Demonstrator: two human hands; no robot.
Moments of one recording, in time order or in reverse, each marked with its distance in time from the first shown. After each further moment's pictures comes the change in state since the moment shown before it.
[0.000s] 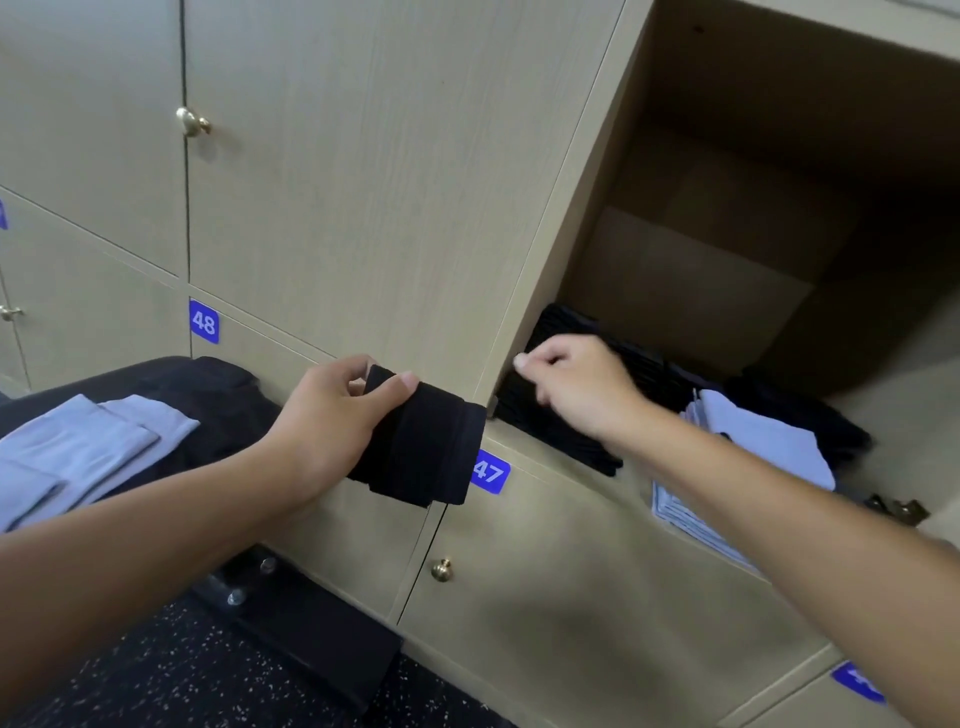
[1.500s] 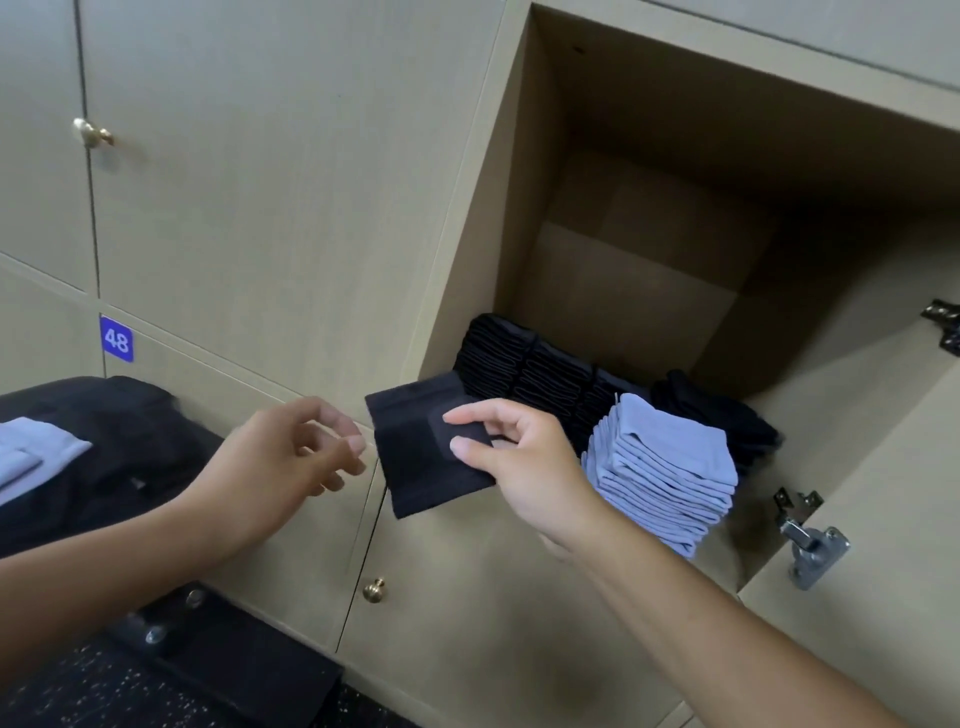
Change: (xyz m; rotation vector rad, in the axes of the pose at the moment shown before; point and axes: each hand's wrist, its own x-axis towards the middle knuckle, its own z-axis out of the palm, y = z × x) left_hand -0.008 -0.018 0.036 0.248 -0.043 0.102; right_hand -0.064 0.048 -0.006 0.450 -0.070 -0.081
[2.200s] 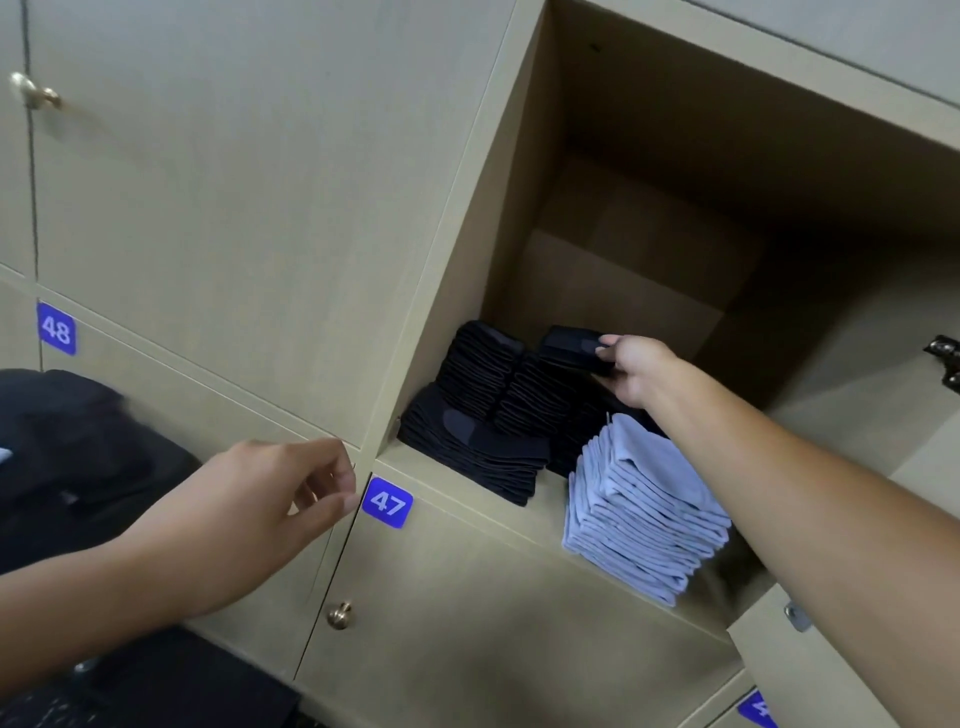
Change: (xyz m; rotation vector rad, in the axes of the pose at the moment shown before) left_hand 0.009 -0.014 0.001 0.508 -0.124 0.297; right_hand 0.176 0.015 -0.143 0.269 0.520 0.446
